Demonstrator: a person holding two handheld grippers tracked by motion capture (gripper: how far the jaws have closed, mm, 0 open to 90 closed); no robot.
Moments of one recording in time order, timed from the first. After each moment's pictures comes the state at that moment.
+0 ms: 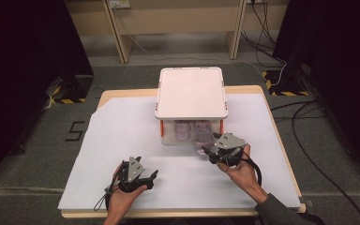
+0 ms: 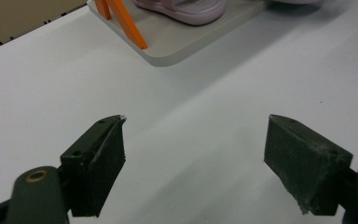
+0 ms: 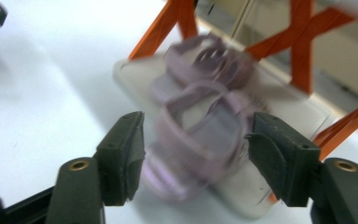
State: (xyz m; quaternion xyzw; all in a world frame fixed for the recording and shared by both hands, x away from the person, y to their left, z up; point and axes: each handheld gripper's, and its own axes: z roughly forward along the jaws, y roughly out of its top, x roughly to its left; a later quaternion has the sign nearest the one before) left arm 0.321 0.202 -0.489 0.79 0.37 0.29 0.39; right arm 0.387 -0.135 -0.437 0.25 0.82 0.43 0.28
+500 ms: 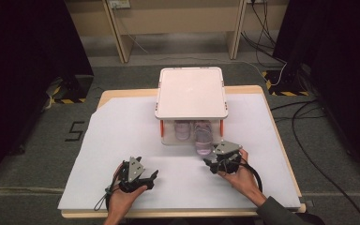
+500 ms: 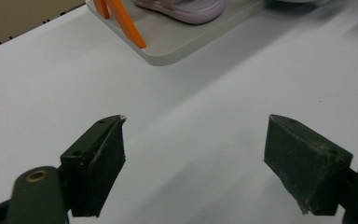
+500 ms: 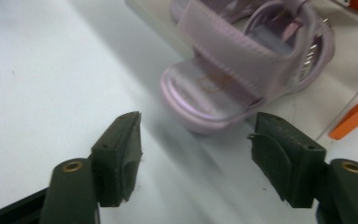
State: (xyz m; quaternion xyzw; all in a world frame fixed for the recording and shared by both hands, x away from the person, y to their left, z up) left arm 0.321 0.201 -0.489 0.79 0.37 0.29 0.39; right arm 0.390 -0.138 -0.479 0.27 0.86 0.37 0.21
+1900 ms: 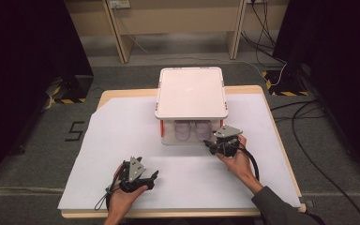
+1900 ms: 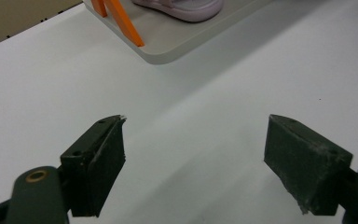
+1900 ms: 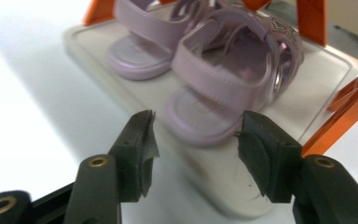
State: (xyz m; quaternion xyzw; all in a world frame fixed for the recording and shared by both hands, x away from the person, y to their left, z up) left arm 0.322 0.200 -0.490 0.79 0.37 0.29 0.39; right arm 0.437 -0.139 -0.470 0.30 0.83 0.41 0.24
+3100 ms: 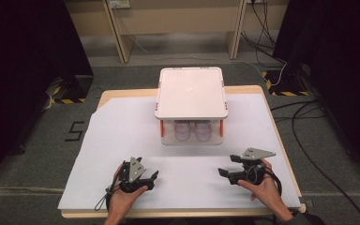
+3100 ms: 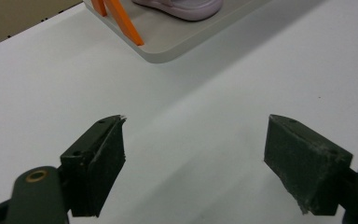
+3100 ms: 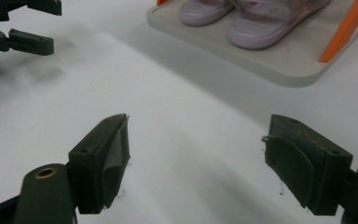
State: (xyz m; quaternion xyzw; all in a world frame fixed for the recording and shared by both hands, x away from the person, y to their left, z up) left arm 0.321 0.200 -0.491 0.80 0.37 0.29 0.39; right arm 0.353 -0.202 -0.471 0.35 0.81 0.46 0.10
